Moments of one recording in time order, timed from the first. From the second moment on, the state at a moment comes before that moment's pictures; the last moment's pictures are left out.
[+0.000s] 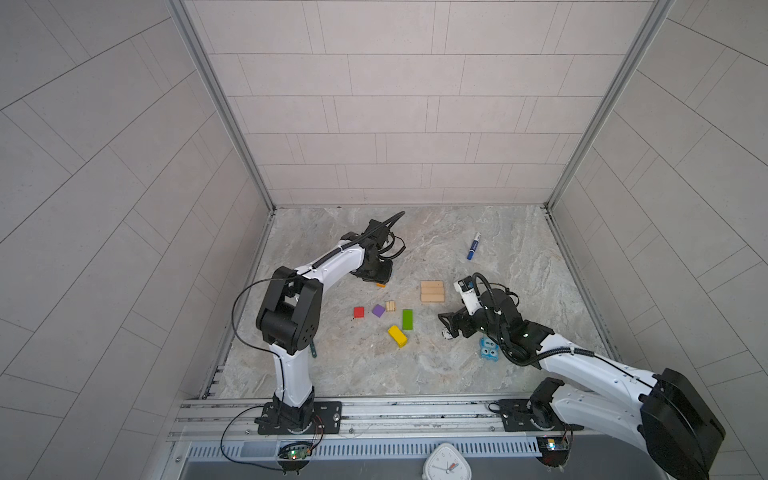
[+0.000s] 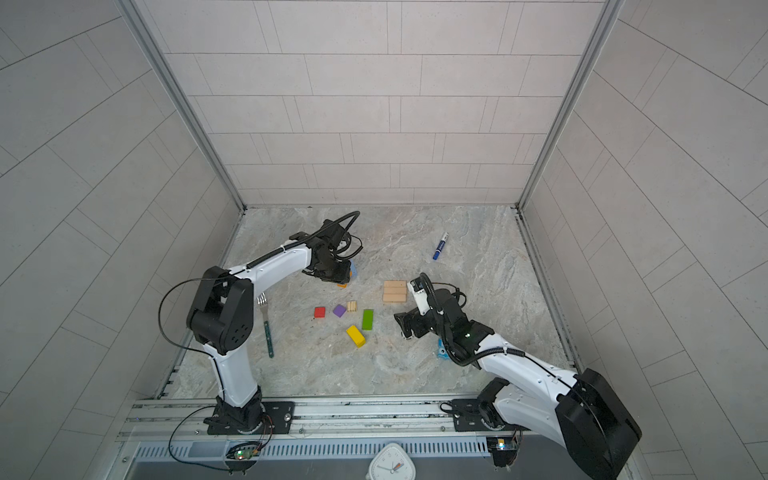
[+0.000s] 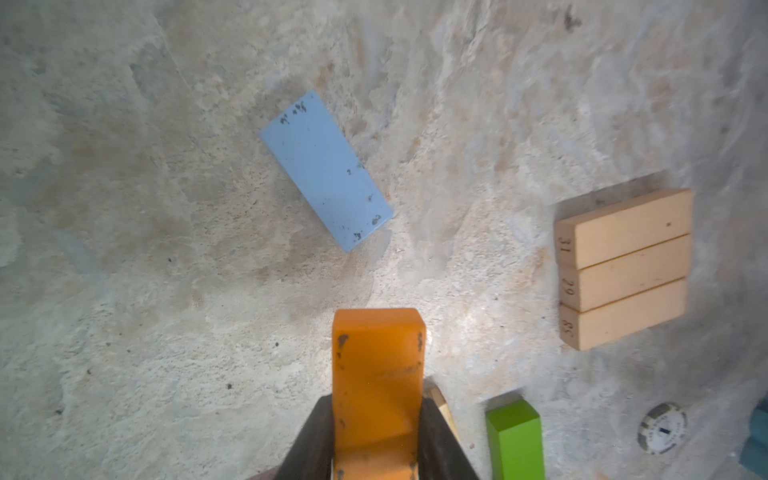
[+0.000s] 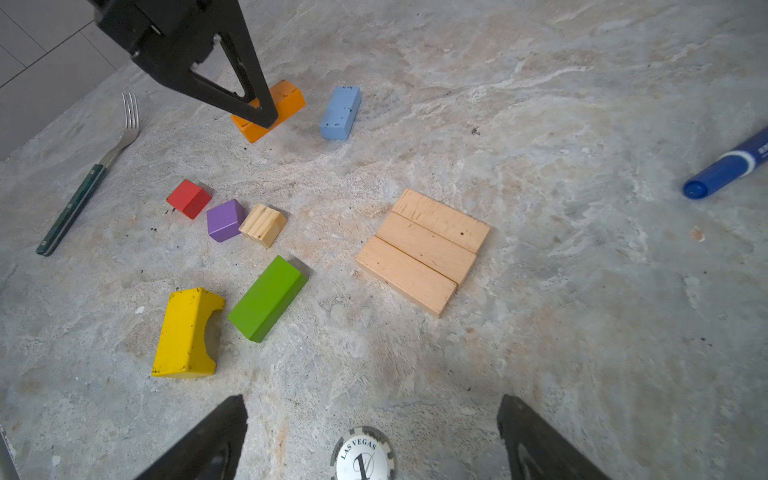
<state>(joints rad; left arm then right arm) -0.45 1.87 1.42 -0.80 0.13 -0.24 0.62 1.04 0.43 0.01 -0.05 0.18</state>
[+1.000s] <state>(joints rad) -0.68 1.81 1.26 -0.35 0.18 -0.77 0.62 0.90 0.36 0.00 0.10 0.23</state>
